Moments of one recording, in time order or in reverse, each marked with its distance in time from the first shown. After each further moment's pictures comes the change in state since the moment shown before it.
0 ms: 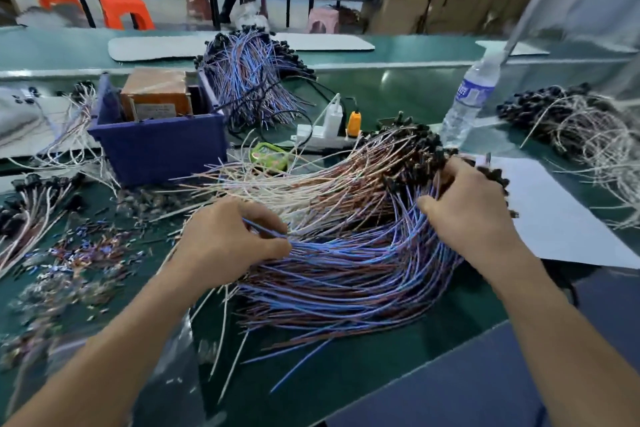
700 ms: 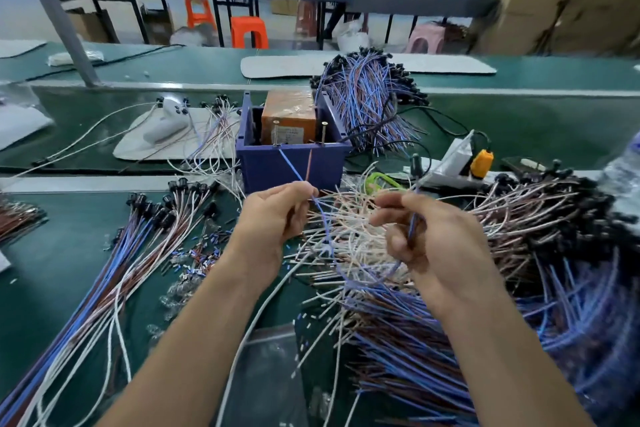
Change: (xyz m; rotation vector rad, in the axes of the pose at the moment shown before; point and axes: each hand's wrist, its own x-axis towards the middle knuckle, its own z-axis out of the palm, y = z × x) left_hand 0.034 -0.055 -0.057 -1.139 0.344 -0.254; right_hand -0.029 -0.170 0.075 1.408 -0.636 0.242
